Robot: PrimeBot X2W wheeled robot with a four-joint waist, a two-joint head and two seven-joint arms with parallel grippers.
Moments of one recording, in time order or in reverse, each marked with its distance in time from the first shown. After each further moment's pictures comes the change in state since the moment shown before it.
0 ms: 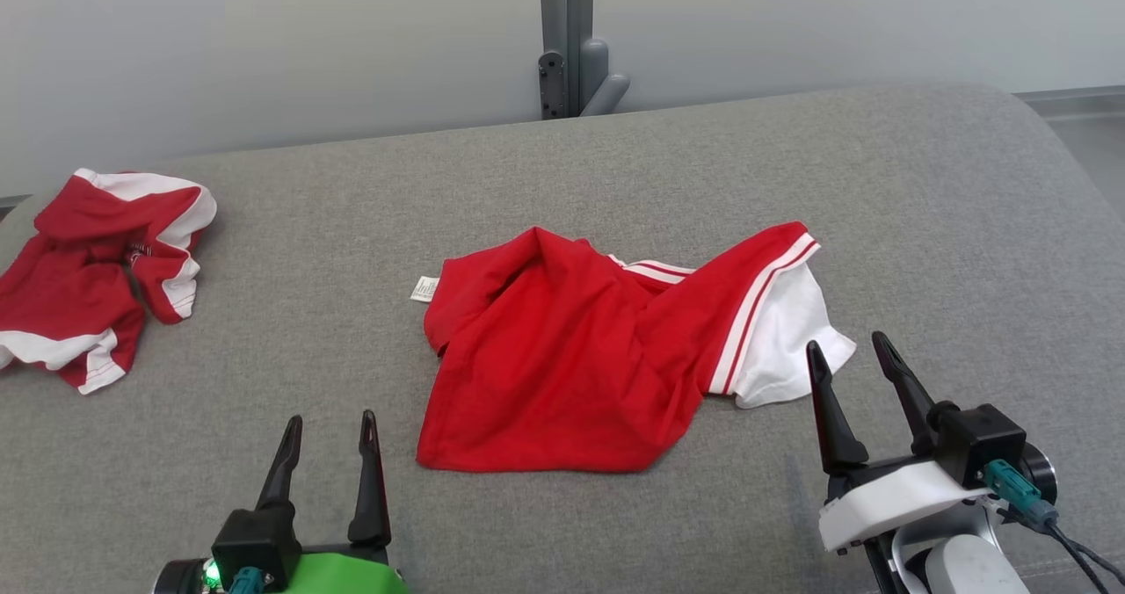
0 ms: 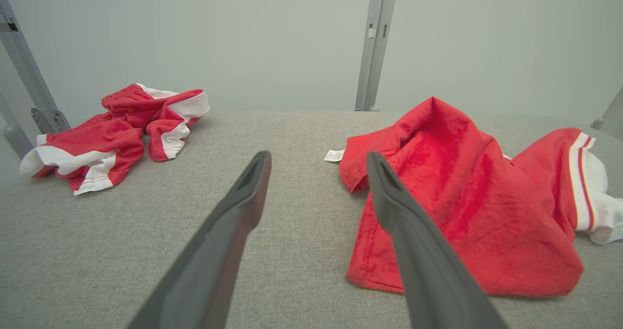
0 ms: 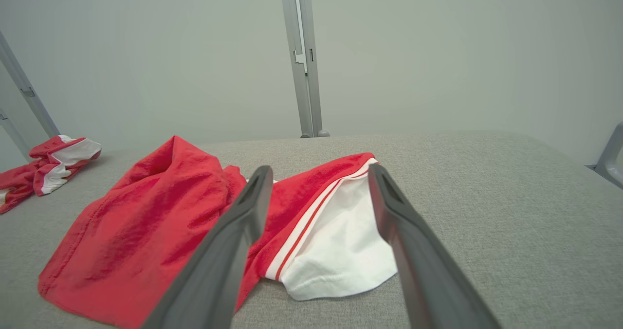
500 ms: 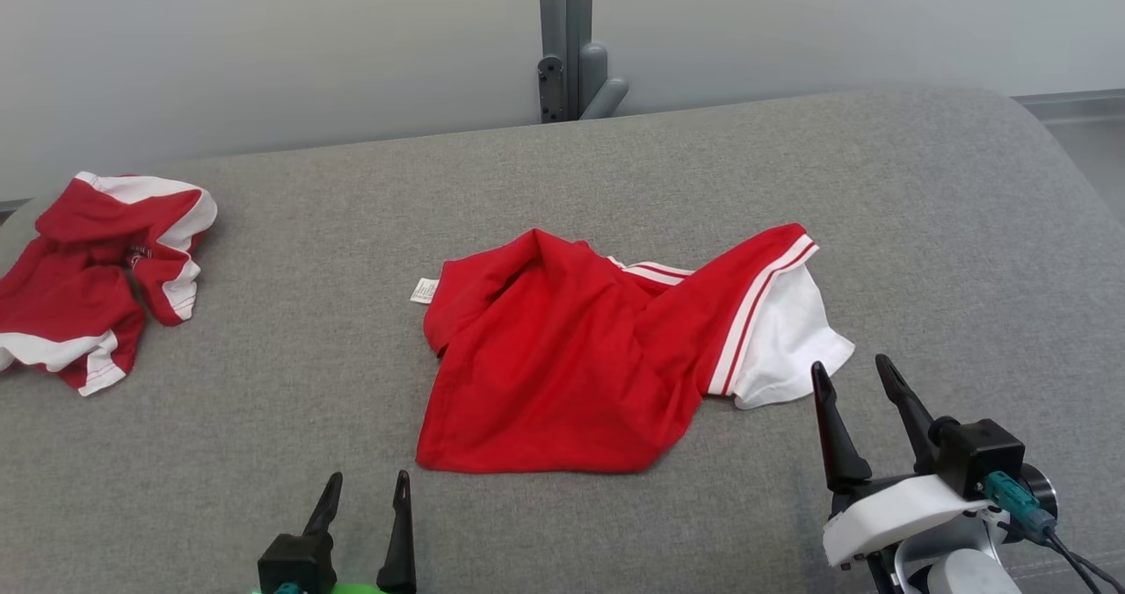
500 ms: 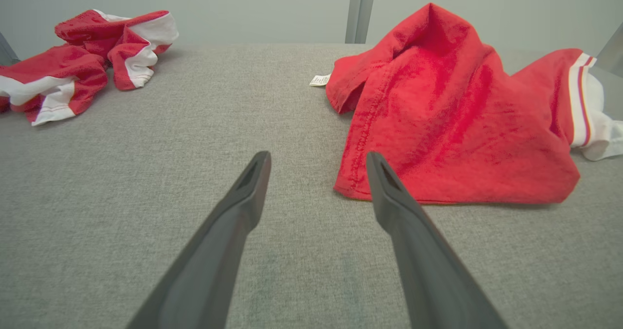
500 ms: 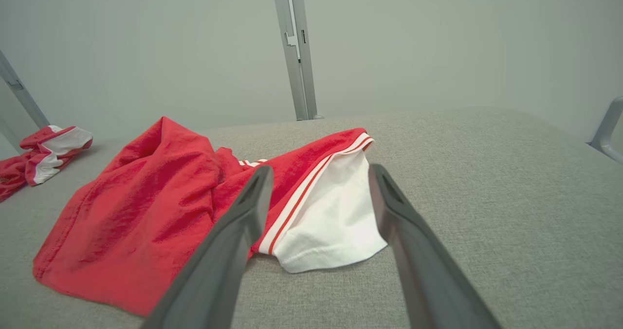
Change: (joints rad) left arm 0.024 0.000 -0.025 0.133 -0.003 -0.038 0.007; right arm 0.023 0.001 -0.010 0.031 0.022 0.000 0.000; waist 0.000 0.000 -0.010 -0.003
